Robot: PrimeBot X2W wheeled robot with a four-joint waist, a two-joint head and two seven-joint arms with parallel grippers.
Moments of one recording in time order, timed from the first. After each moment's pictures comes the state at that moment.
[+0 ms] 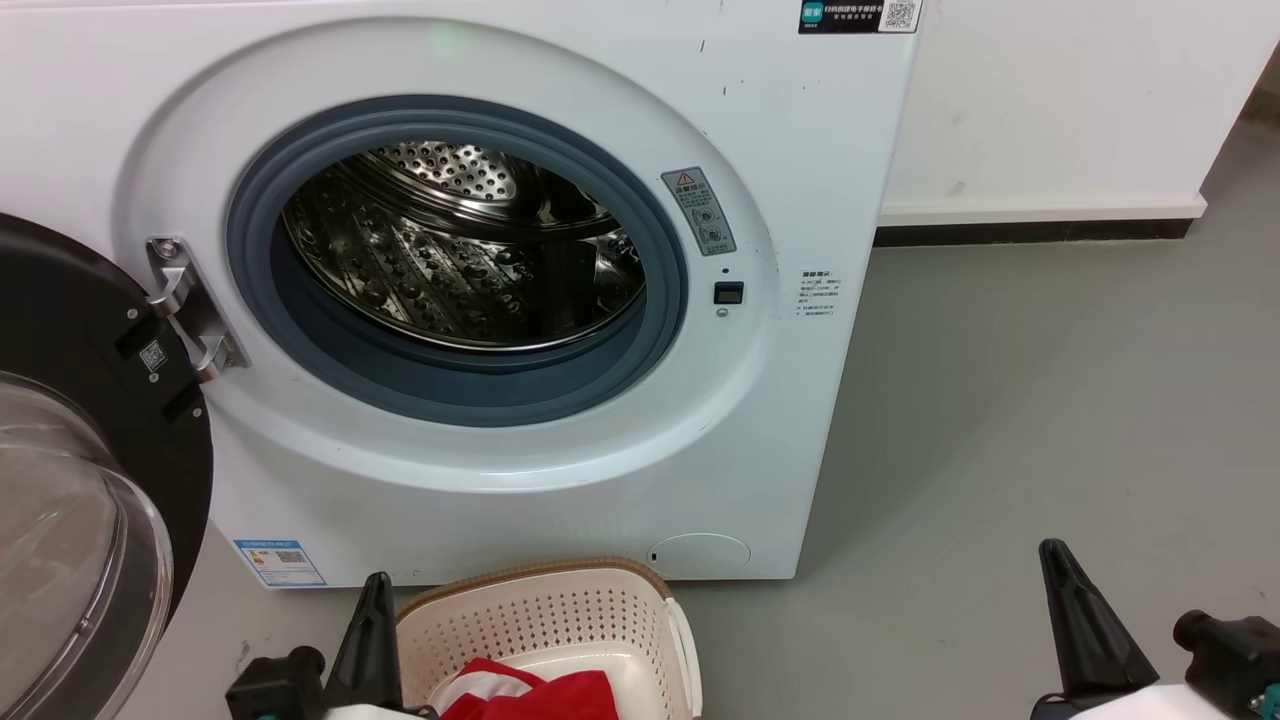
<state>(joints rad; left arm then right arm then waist) 0.13 0.08 -0.08 0.09 -0.25 0.06 -0.20 0.21 -0.05 -0.02 -0.15 0.22 0.13 -0.01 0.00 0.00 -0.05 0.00</state>
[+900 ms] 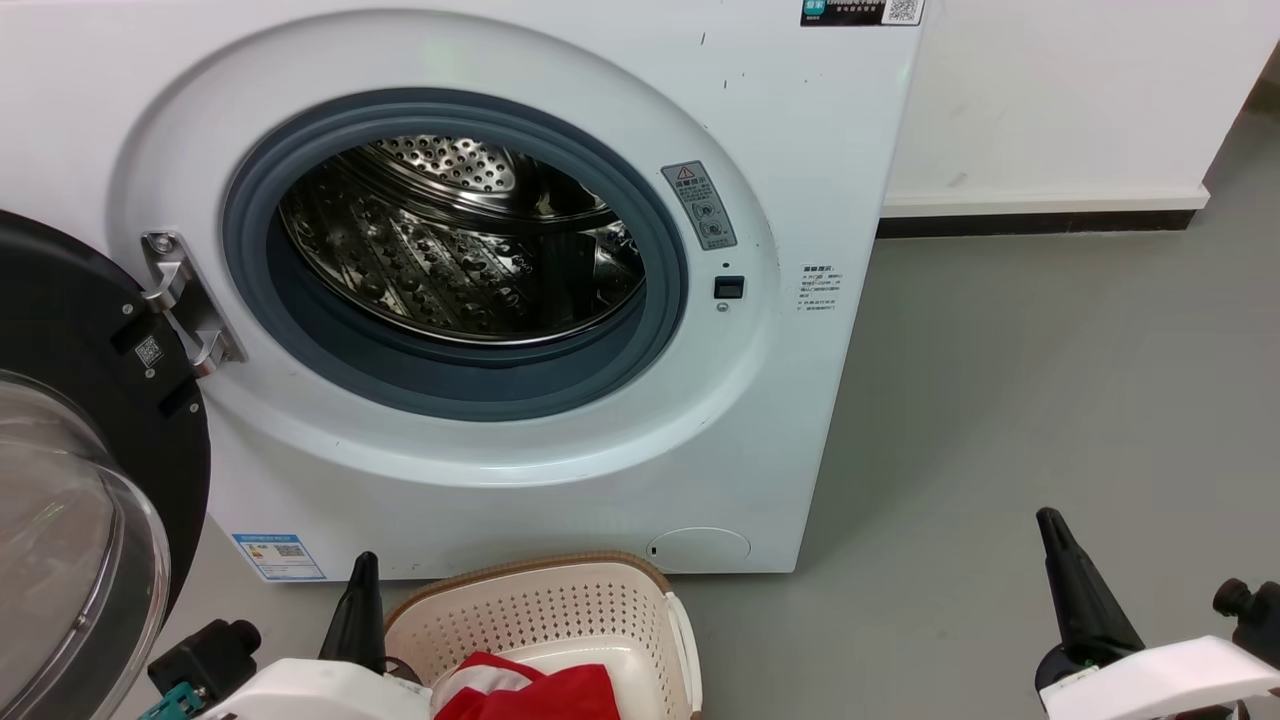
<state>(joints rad) 0.05 0.07 -0.01 0.14 -0.71 0.00 -0.10 0.11 -0.08 -0.02 -0.02 0.72 0.13 0.01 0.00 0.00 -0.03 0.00</state>
